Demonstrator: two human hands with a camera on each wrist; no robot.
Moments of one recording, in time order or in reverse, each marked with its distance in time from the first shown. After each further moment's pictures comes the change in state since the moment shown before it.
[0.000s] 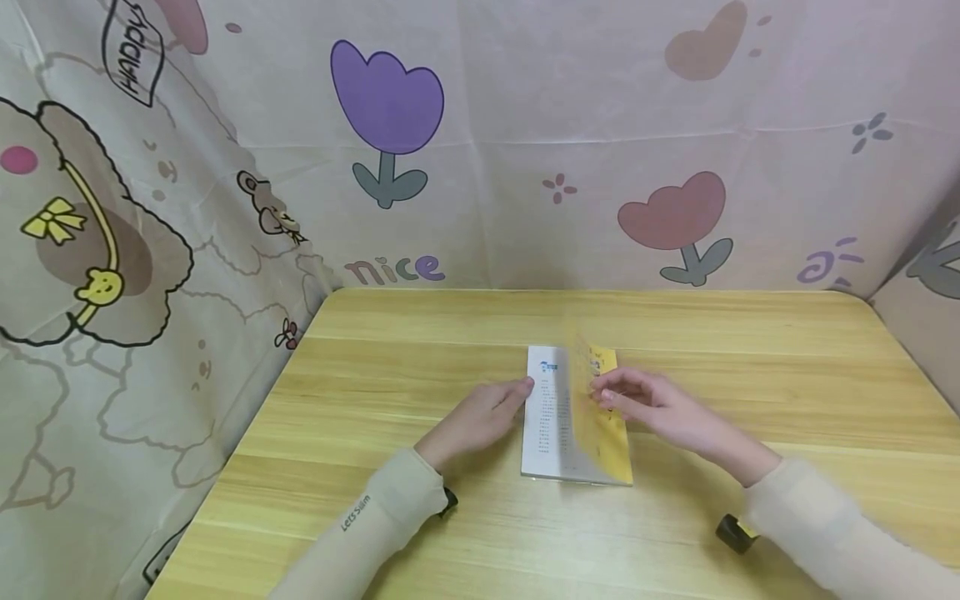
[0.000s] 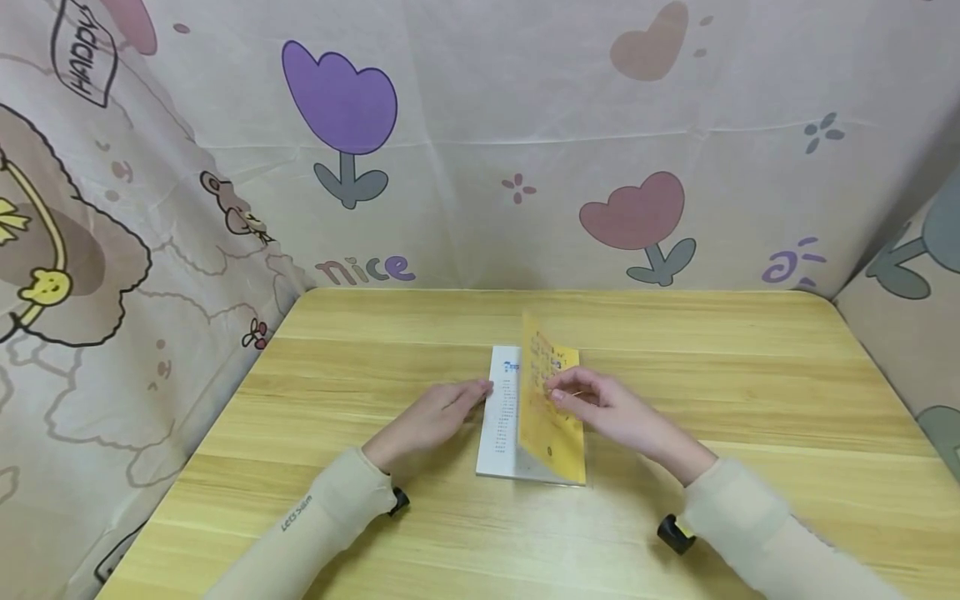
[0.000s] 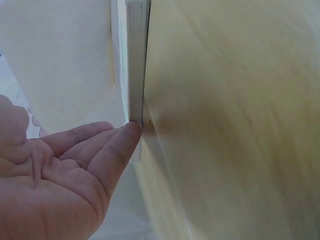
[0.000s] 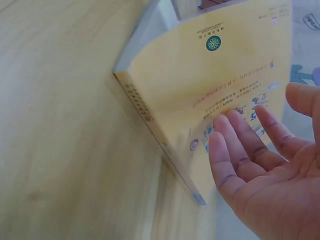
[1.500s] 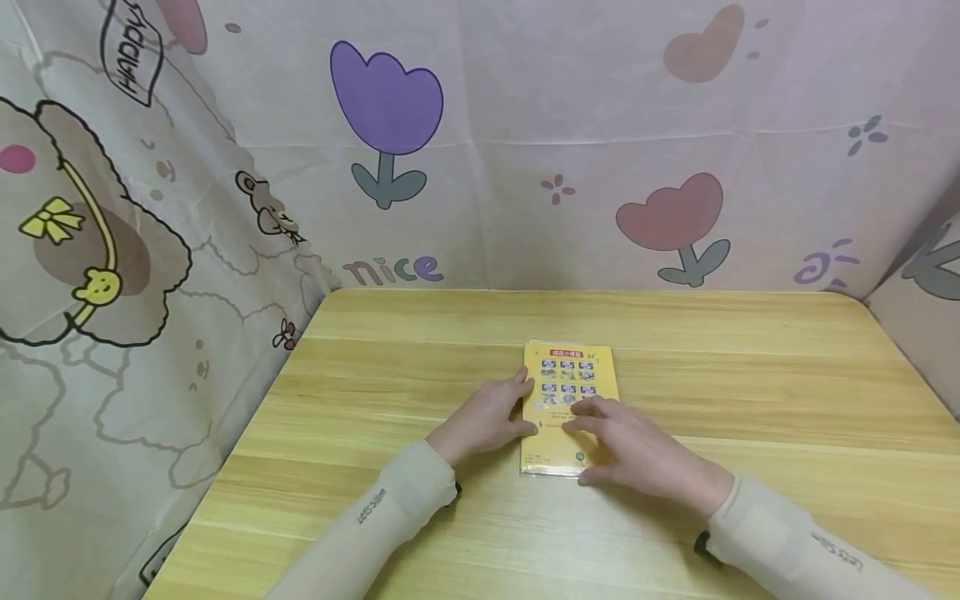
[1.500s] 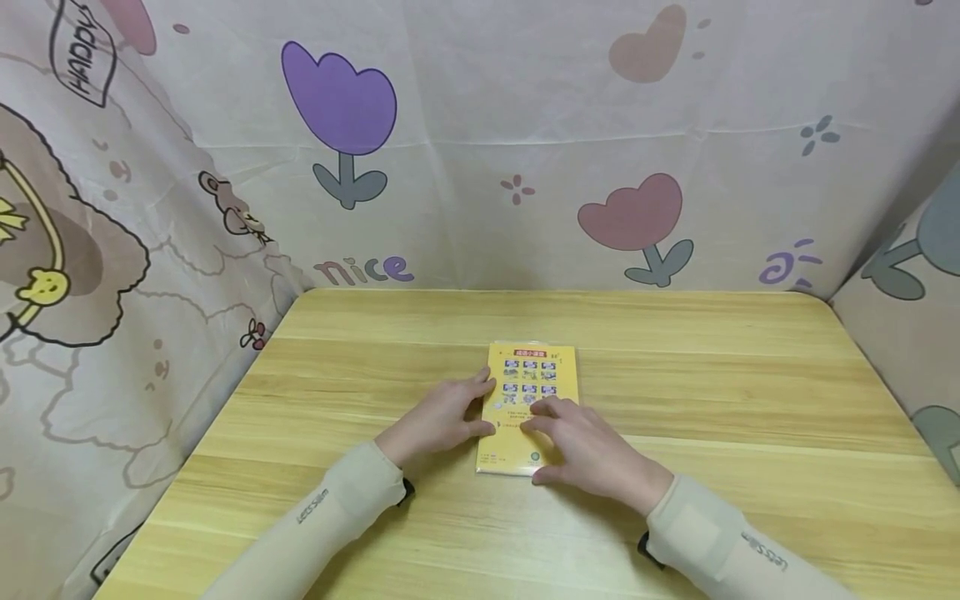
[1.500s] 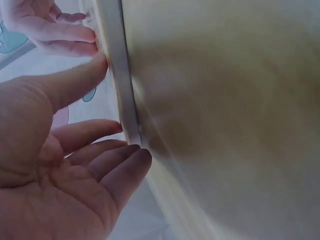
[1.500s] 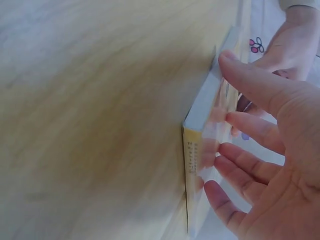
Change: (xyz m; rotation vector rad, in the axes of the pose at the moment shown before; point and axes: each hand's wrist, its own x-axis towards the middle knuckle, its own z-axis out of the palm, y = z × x) left_hand 0.011 0.004 0.007 0.333 -0.074 0.060; right_hand -0.003 0.008 0.050 -0.812 -0.020 -0.141
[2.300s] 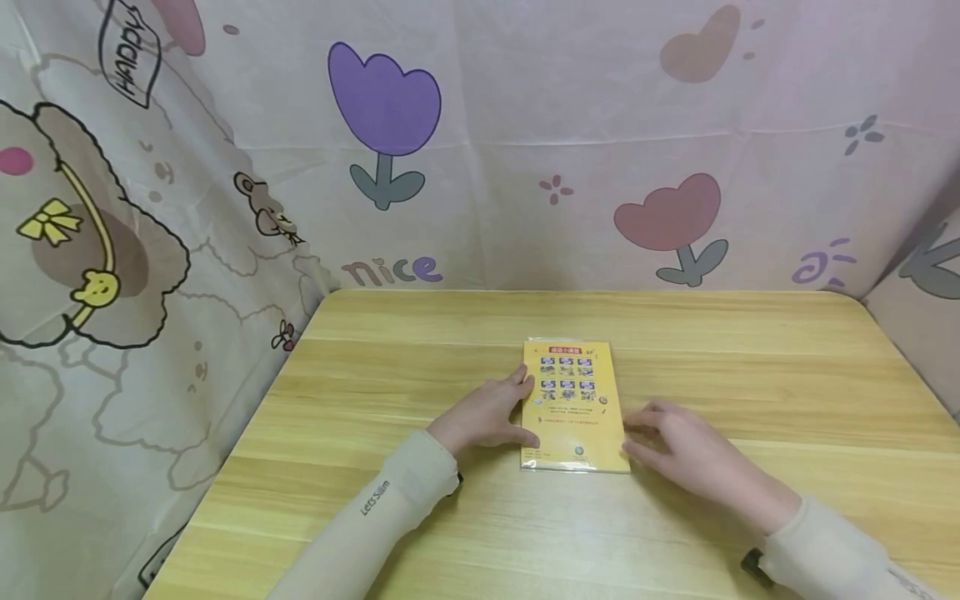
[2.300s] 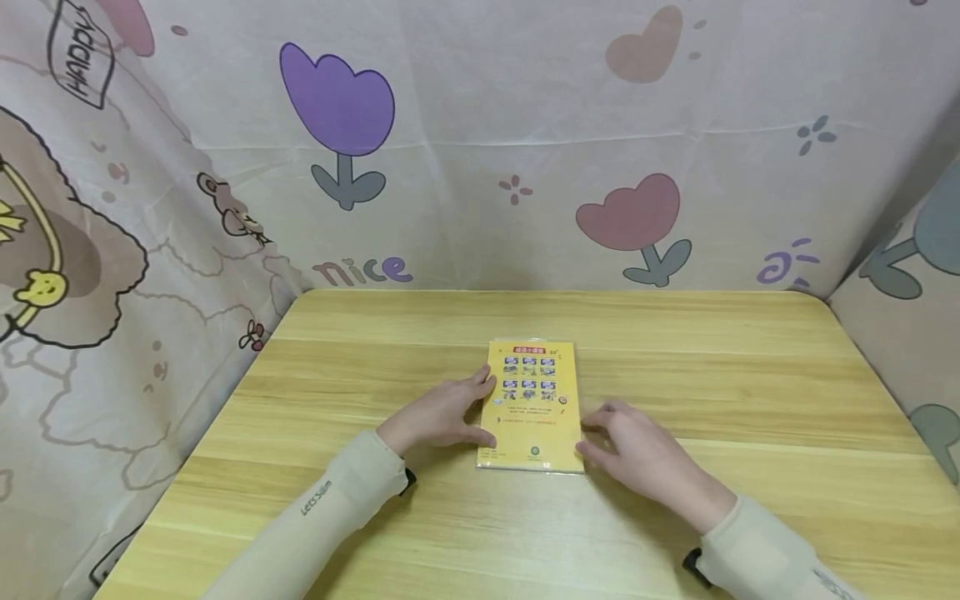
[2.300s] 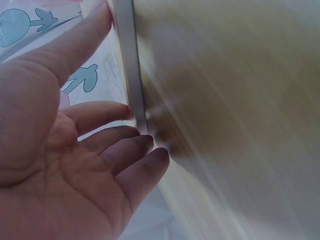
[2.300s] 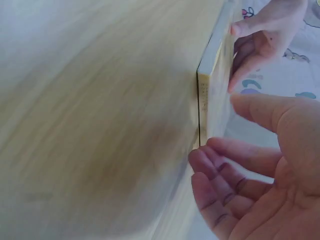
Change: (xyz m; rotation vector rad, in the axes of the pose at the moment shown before) left_hand 0.005 0.000 -0.006 0.044 -0.119 -0.013; right_hand -0.039 0.026 -0.019 0.043 0.120 0.218
